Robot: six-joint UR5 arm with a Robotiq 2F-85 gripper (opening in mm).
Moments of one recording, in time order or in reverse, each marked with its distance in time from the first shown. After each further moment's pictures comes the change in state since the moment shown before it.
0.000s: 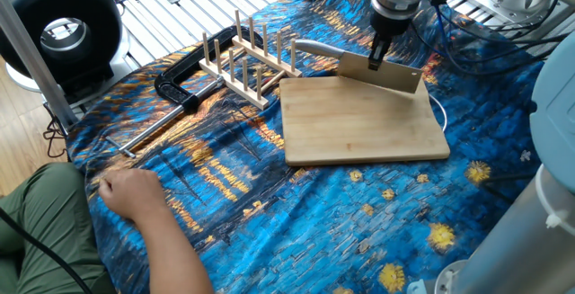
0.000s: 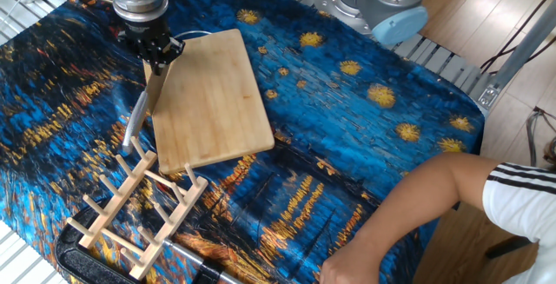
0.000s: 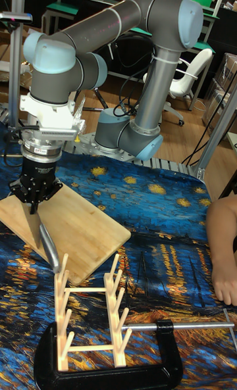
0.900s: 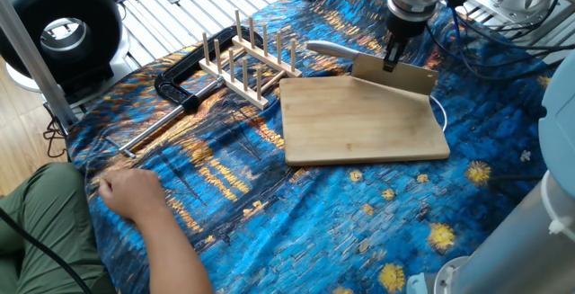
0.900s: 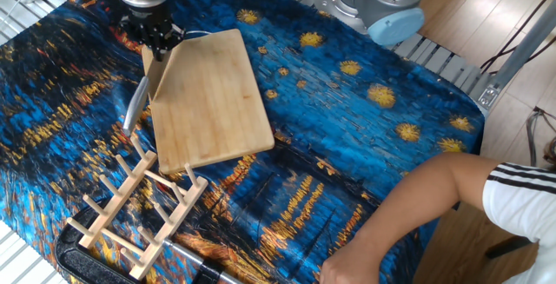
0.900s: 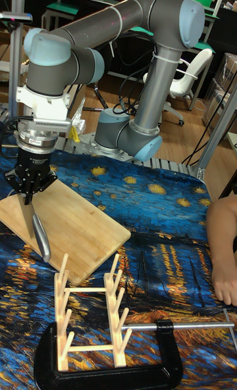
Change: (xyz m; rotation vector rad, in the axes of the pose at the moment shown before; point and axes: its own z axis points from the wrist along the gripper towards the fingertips) arm 0.030 -0.002 -0.003 0.005 0.006 0.014
